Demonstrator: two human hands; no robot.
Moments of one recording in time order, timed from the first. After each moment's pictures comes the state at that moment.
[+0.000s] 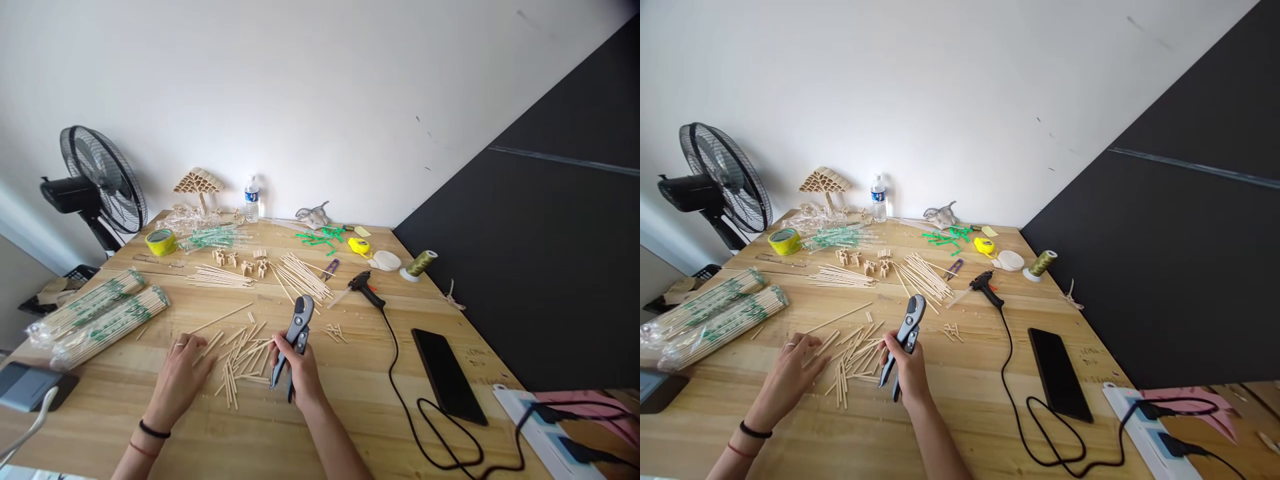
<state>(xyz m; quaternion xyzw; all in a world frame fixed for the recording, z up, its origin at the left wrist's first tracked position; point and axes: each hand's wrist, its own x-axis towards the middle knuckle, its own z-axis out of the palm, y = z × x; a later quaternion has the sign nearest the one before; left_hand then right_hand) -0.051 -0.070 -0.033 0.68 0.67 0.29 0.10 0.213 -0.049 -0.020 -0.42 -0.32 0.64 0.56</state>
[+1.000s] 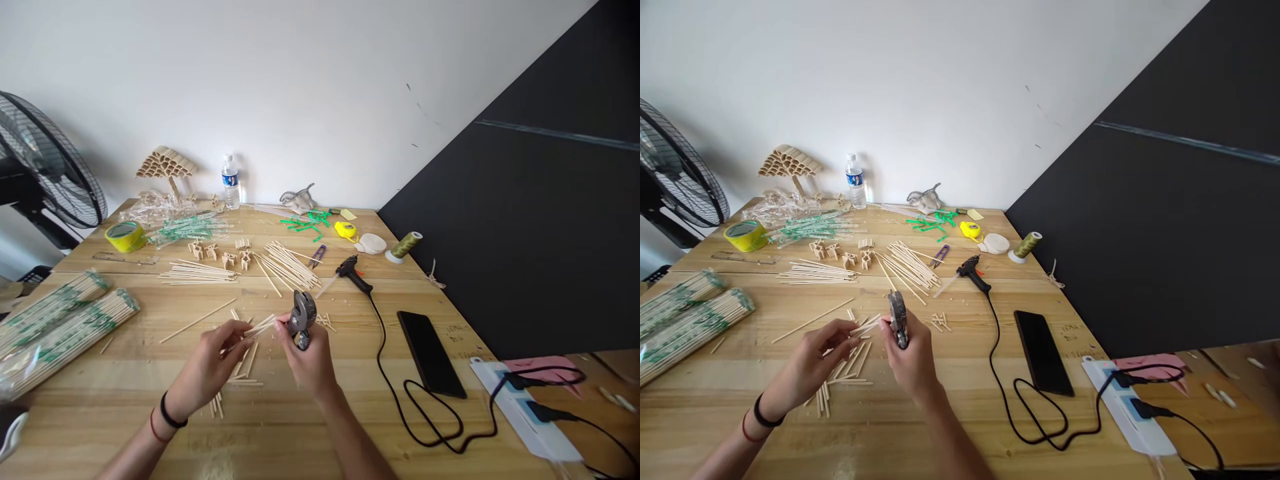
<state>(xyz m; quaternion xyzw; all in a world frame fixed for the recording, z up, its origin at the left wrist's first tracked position) 0.048 -0.036 0.036 0.71 0.48 0.34 0.39 0.253 -0.036 0.026 -0.50 -0.59 0.32 0.55</state>
